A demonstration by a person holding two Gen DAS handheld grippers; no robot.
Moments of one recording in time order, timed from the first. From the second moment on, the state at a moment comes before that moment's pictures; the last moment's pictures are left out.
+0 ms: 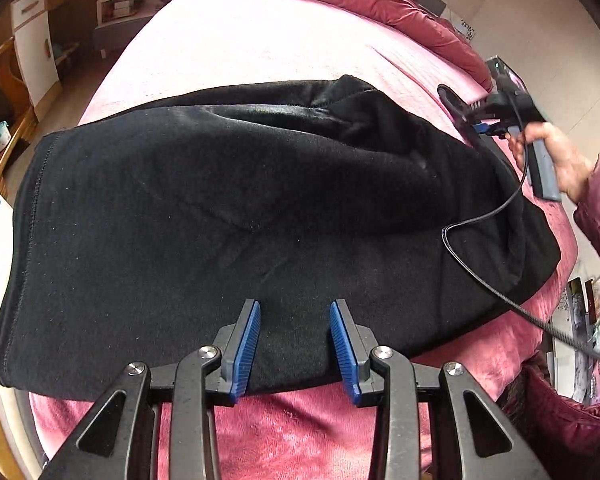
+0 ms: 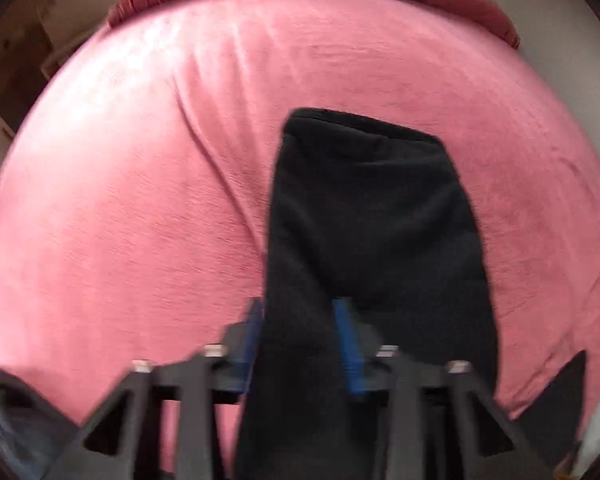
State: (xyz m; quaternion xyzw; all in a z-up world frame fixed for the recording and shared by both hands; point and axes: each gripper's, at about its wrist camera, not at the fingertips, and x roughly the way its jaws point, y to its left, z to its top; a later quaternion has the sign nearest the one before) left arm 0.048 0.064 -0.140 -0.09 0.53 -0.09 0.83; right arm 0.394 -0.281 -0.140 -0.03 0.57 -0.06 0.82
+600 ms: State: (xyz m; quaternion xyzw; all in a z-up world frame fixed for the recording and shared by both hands) left arm 0.049 0.024 -0.121 -0.03 0.52 -0.15 0.84; right arm 0.151 -0.500 -0.034 0.36 0.36 -0.06 0.86
